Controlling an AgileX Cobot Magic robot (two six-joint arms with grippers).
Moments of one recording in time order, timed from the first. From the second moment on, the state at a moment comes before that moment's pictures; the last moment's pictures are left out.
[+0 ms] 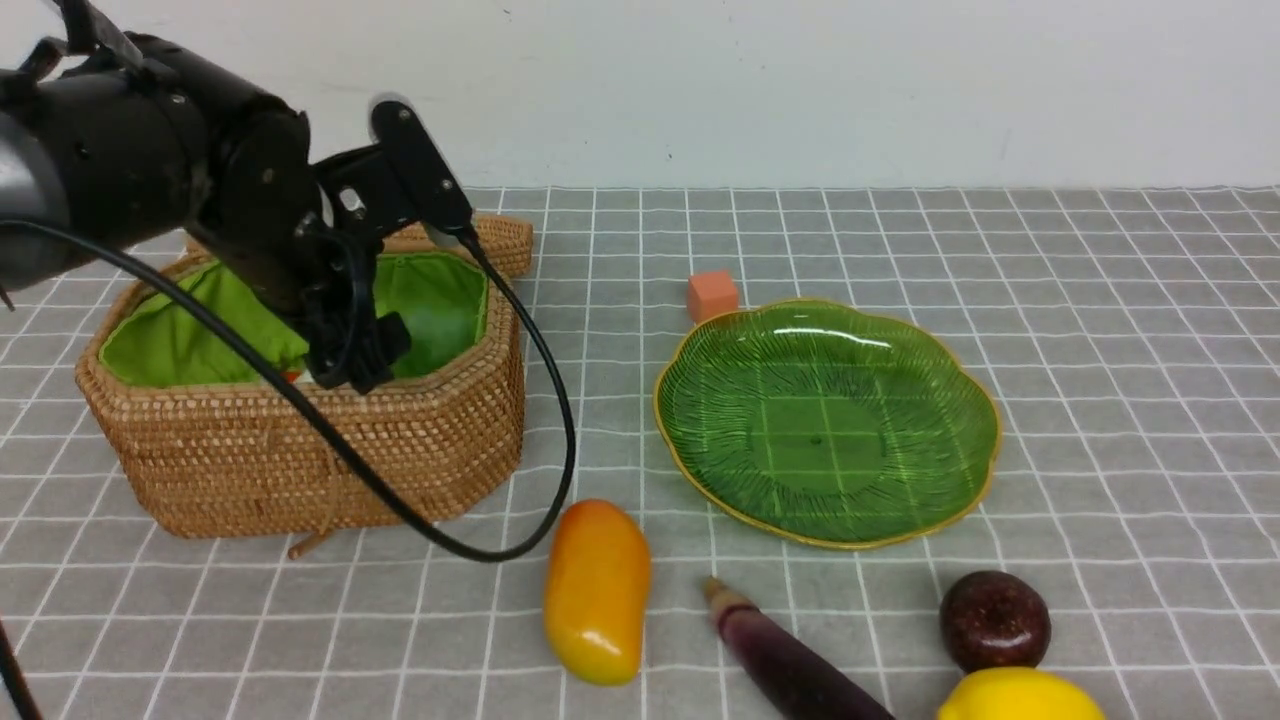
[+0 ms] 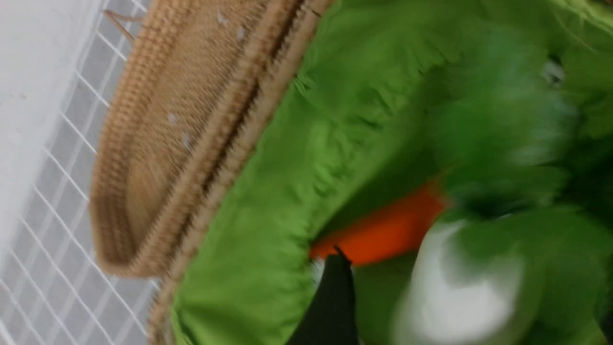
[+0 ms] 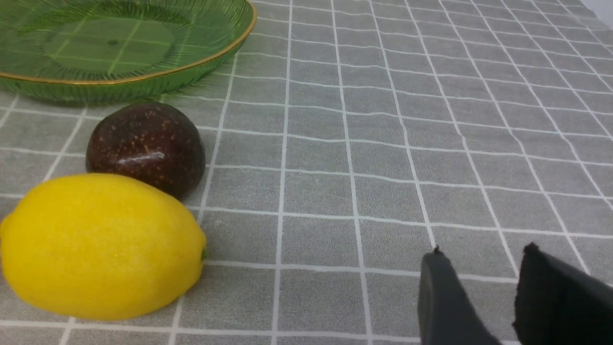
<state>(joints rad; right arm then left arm) -0.04 -0.01 0.01 -0.05 0.41 -0.08 -0.29 1.73 -1.40 0.30 0.69 0.52</state>
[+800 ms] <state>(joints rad) -0.04 -0.01 0.01 -0.05 0.41 -0.08 -0.29 0.29 -0.80 -0.14 0.94 -0.21</state>
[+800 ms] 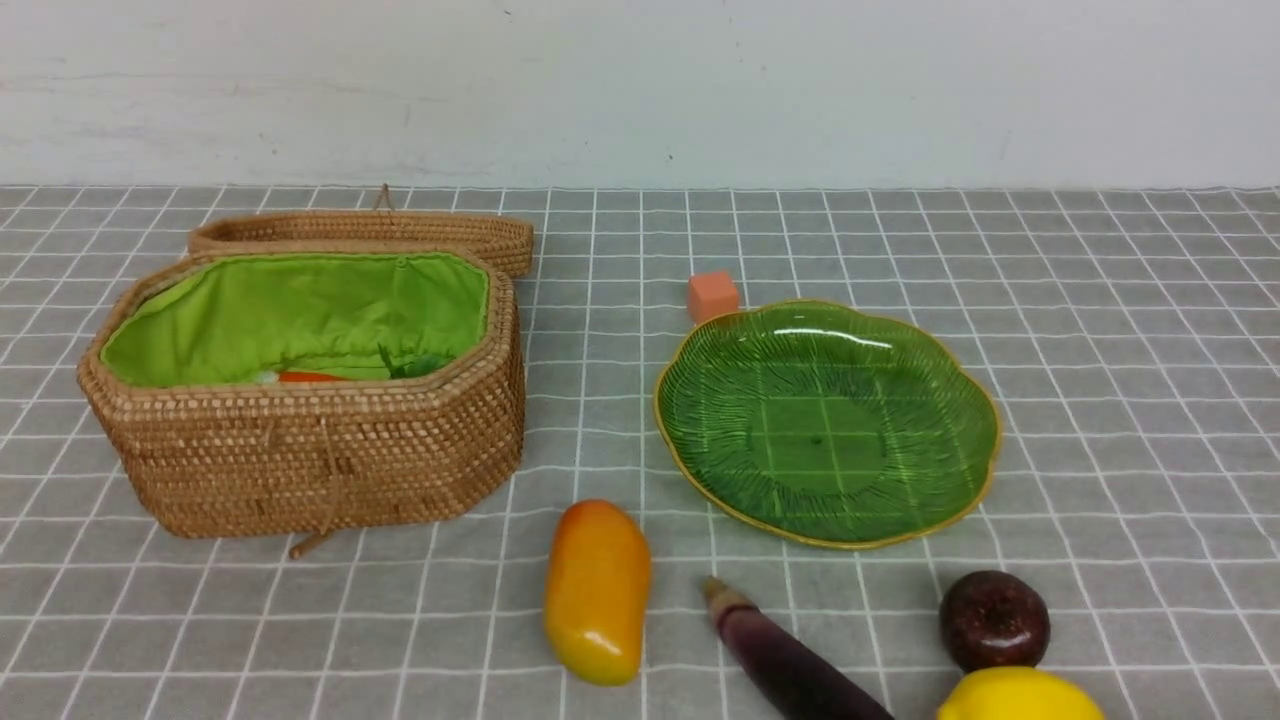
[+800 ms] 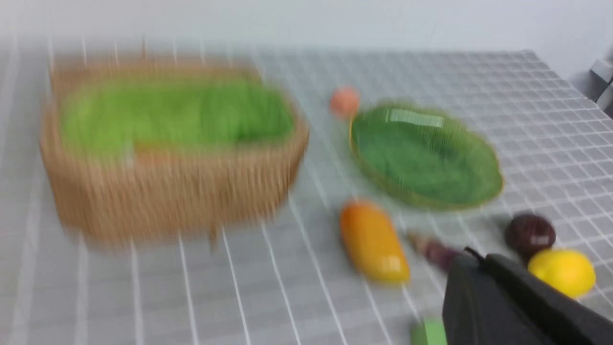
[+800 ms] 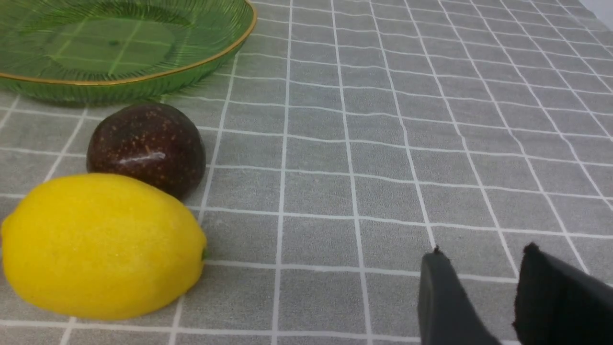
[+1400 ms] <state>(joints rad) -0.04 -0.01 0.01 -0.05 0.41 -0.08 -0.29 0.20 -0.52 -0.14 0.84 -0.28</state>
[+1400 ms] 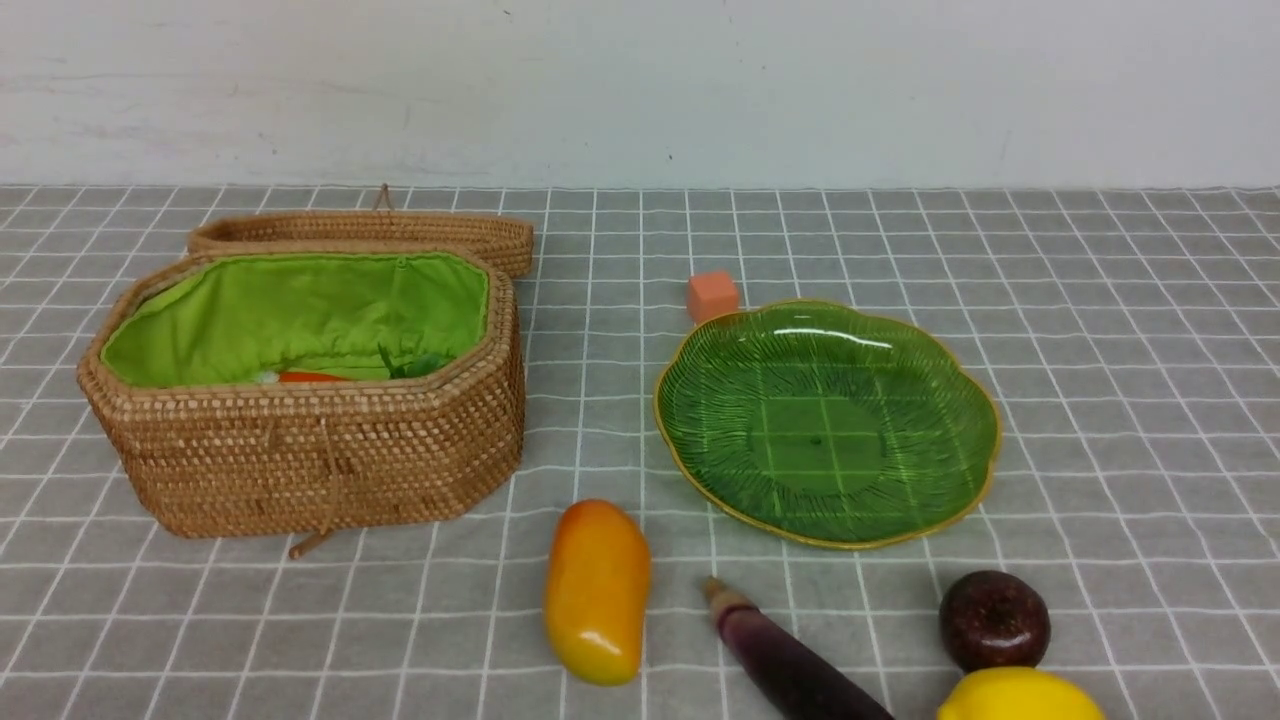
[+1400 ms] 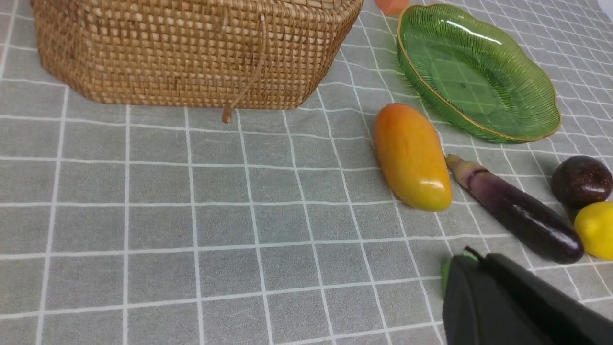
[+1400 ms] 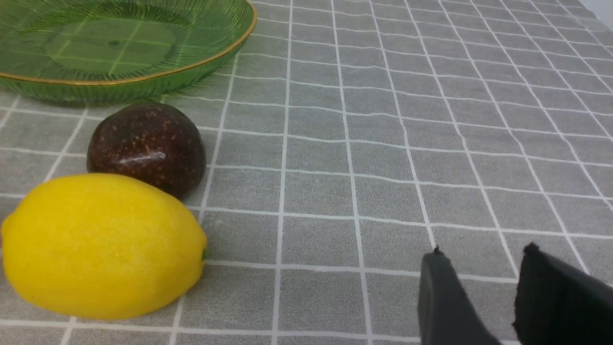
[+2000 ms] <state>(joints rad) -0.04 -0.01 0.01 -0.05 0.41 -0.08 -0.18 0.00 -0.16 0.02 0.34 -0.18</state>
